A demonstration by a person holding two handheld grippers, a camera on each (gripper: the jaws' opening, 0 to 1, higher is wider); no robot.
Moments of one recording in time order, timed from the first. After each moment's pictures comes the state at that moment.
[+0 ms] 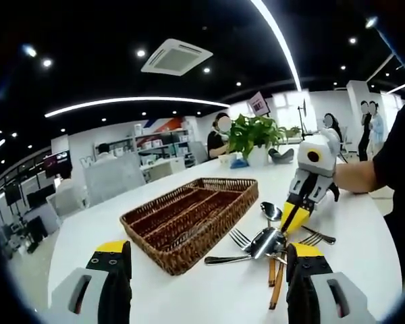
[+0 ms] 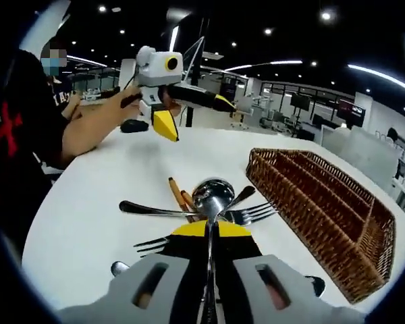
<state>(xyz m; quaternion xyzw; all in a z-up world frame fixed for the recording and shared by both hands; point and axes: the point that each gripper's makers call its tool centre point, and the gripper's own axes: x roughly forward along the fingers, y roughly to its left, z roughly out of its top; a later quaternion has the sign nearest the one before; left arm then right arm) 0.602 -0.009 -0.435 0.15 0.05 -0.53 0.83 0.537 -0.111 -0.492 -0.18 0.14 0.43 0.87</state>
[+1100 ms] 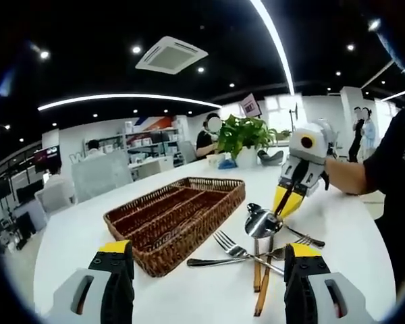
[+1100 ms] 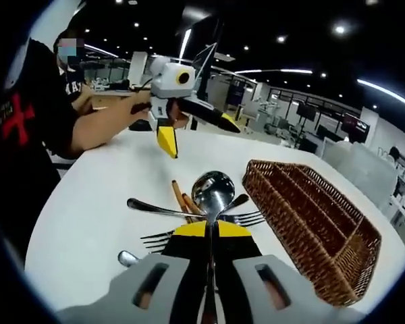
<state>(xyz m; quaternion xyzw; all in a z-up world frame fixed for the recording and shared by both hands) 0.581 -0.031 -0.444 0.12 0.07 -0.58 0.80 0.524 -0.116 -0.474 -0.21 0.13 0.45 0.86</state>
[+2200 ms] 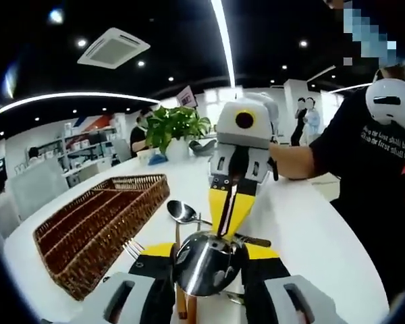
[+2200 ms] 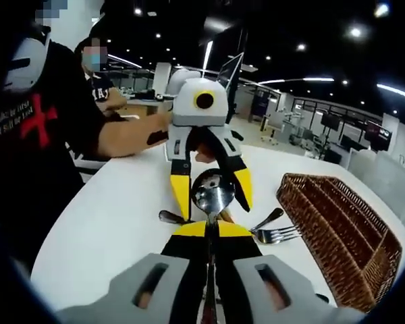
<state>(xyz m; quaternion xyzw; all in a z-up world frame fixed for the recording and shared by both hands) 0.503 -0.086 -0.479 0.17 0.07 -0.72 0.67 0.496 -0.086 -0.478 -0.20 0.11 0.53 0.82</state>
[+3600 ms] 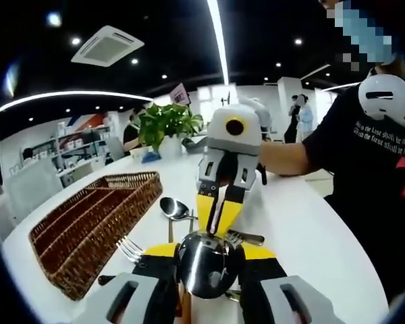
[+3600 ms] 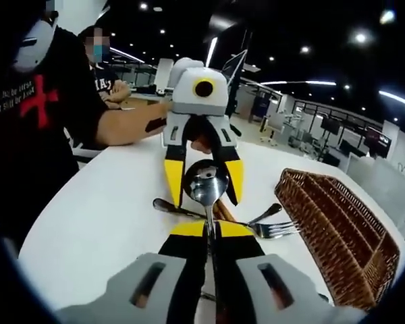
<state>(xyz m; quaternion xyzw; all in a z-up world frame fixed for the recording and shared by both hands) 0.497 -0.084 -0.483 0.18 0.08 -0.73 0.65 0.500 -0.088 -0.494 -0.23 0.09 0.53 0.81</state>
